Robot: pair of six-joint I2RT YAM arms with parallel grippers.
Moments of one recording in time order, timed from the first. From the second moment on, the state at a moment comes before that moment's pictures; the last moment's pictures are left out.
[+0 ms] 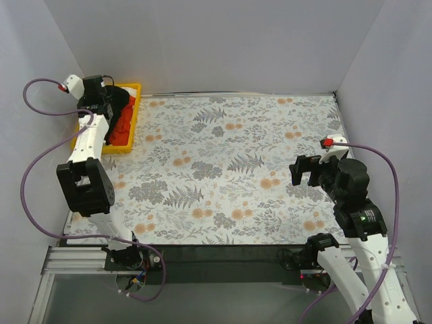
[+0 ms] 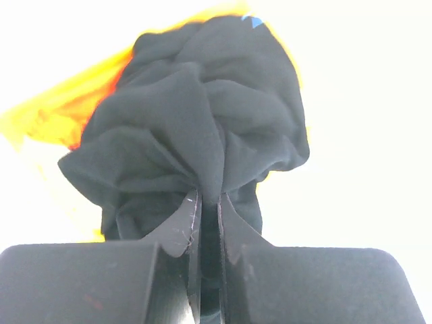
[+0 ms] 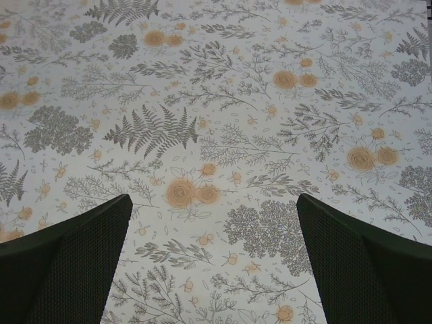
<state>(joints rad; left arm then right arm) 0.17 1.82 1.59 -0.32 -0.45 -0.69 0.24 0.56 0.81 -0.59 -0.04 0.05</state>
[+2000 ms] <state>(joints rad) -0.47 0.77 0.64 -0.45 -0.17 -0.80 0.24 0.96 0.76 -0.70 -0.14 0.27</state>
